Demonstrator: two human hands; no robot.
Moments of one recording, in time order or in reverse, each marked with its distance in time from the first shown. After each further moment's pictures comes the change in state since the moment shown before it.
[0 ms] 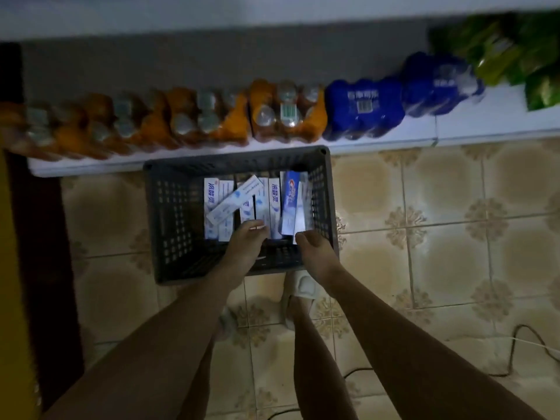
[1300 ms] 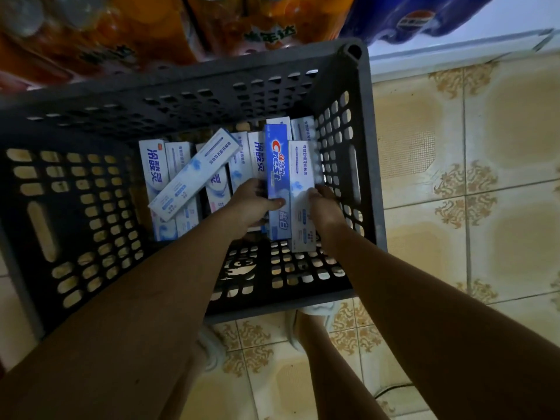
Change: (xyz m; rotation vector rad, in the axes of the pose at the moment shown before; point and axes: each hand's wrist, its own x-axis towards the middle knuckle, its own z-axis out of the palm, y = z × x) left_hand 0.239 -0.073 0.078 0.116 -0.256 -0.074; right_hand 0.228 0.078 0.038 0.326 0.085 0.298
